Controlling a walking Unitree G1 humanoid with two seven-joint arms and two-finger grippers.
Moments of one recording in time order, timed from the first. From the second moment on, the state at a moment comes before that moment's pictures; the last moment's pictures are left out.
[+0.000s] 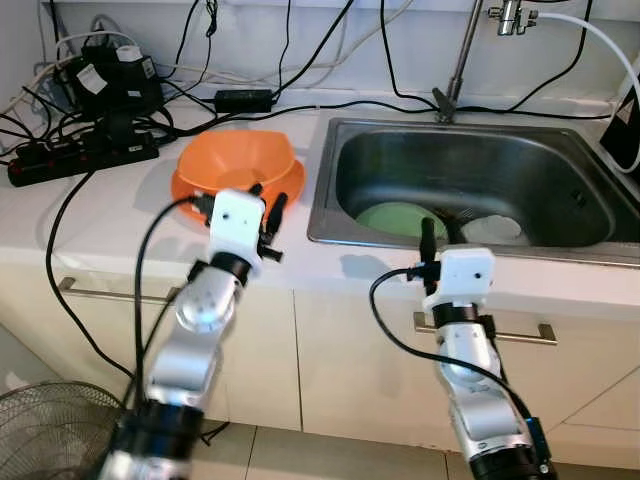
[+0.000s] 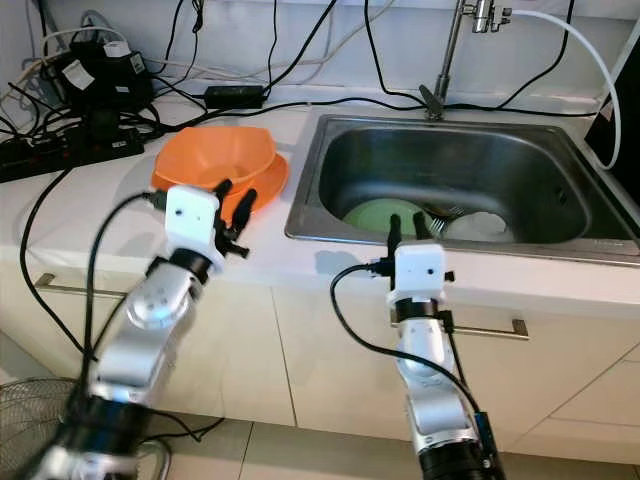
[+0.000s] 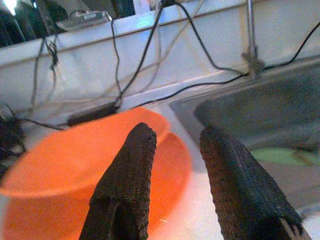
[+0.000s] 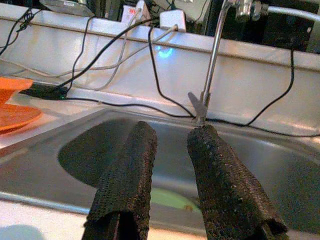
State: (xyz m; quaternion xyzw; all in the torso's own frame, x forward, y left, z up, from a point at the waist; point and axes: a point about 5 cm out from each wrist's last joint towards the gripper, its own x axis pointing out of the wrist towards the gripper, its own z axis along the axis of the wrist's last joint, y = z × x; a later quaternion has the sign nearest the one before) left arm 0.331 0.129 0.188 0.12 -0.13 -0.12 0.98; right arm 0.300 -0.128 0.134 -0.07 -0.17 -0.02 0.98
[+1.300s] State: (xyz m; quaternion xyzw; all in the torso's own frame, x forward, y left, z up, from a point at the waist) left arm 0.401 0.183 0.232 0.36 0.00 -0.25 0.90; right arm 0.303 -0.130 0.142 -0.06 -0.17 -0.05 0.98
